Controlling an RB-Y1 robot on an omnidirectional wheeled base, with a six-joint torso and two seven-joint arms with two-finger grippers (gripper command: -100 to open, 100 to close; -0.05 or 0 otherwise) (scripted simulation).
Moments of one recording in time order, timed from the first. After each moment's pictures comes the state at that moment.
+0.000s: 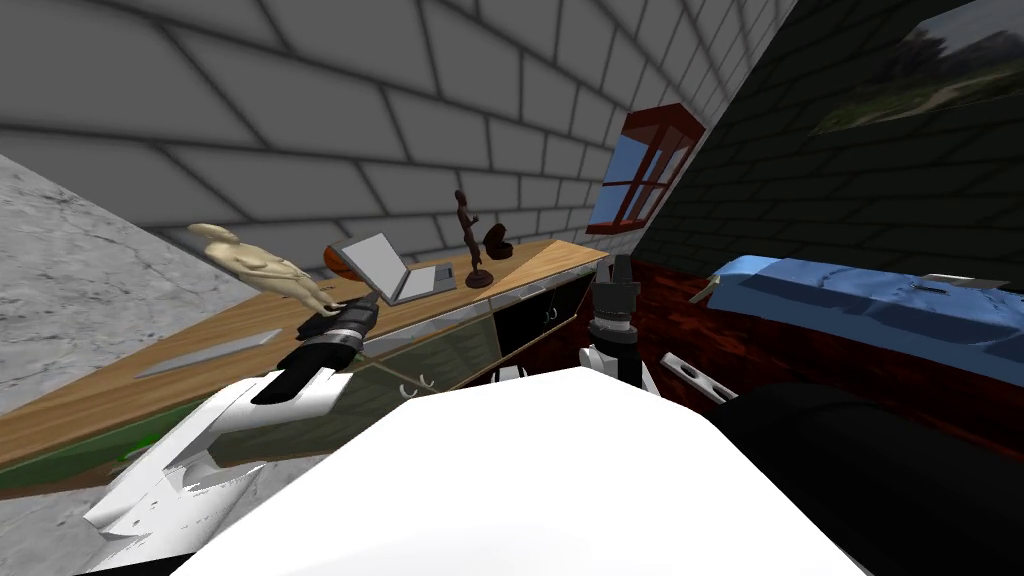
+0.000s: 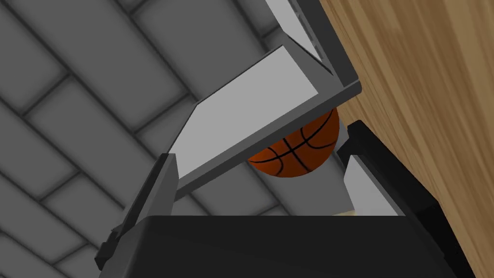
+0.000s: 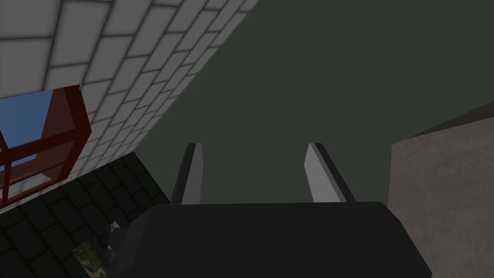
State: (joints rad) left arm 0.43 0.72 0.32 -2.25 0.02 0.45 0.15; right arm 0.51 0.02 -0.07 -2.39 0.05 -0.63 0.11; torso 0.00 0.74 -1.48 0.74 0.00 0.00
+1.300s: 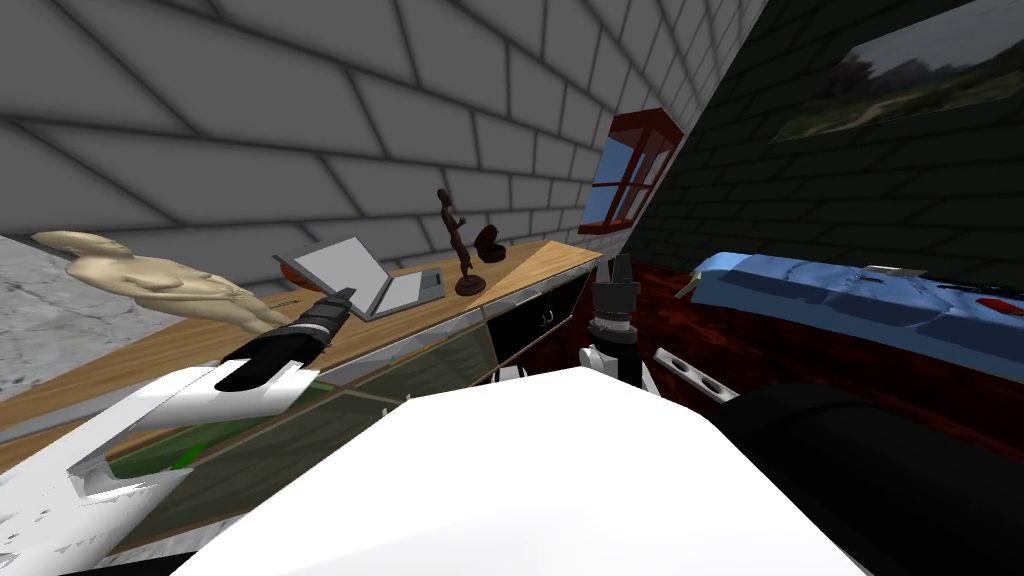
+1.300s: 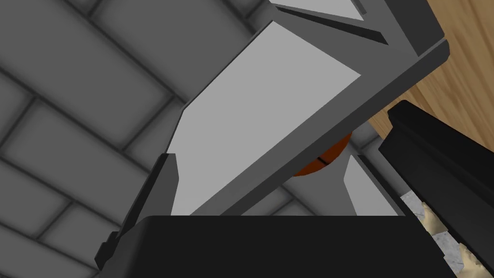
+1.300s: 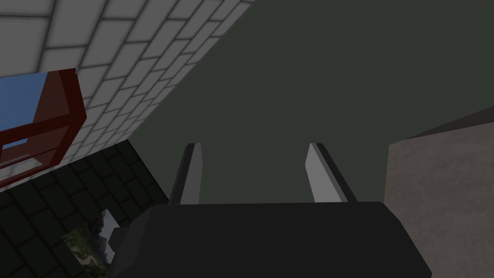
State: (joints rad) left arm 0.46 0.94 0.41 -2.17 0.01 0.58 0.24; right arm 0.51 0.02 -0.07 -2.39 0.05 -0.63 0.11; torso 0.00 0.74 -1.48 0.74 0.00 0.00
